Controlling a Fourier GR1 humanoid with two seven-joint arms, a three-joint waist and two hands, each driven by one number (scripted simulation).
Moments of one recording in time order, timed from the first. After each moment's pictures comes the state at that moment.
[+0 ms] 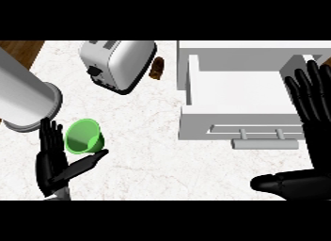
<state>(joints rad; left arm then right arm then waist) 0.02 0.01 0.14 -1.30 0.18 0.29 -0.48 -0.11 -0.08 -0.05 -2.06 -0.14 0.10 0.14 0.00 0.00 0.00</state>
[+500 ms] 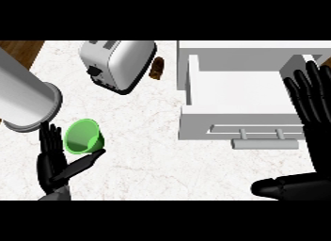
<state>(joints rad) -0.05 0.04 0.21 -1.09 0.23 0.24 -0.61 -0.10 -0.08 -0.04 -2.08 -0.14 0.11 0.17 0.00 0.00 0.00</state>
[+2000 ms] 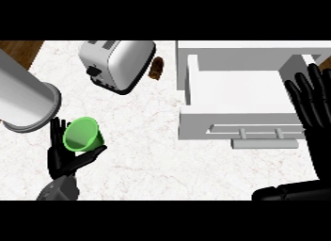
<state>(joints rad) -0.29 0.11 0.29 -0.57 0.35 0.00 -0.88 -0.09 -0.07 -0.03 -2.12 -0.14 0.11 0.20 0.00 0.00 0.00</state>
